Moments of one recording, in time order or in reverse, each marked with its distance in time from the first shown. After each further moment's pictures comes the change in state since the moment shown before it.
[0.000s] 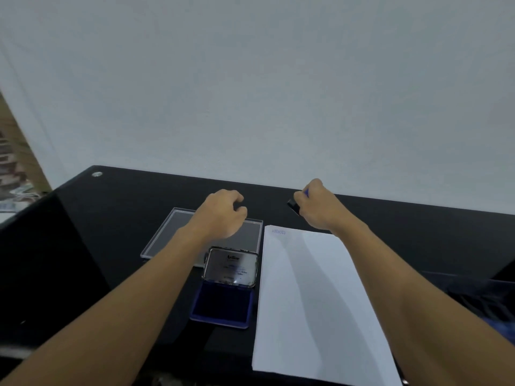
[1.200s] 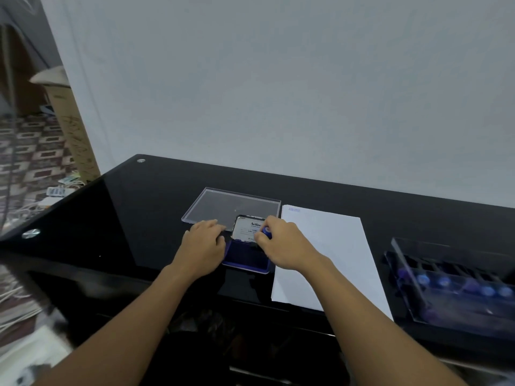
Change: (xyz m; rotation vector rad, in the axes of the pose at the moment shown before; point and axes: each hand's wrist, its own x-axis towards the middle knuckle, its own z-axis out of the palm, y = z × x) left_hand -0.142 -0.077 0.028 0.172 0.103 -0.087; right_hand -0.127 -0.019 0.103 -0.151 -0.102 -0.267
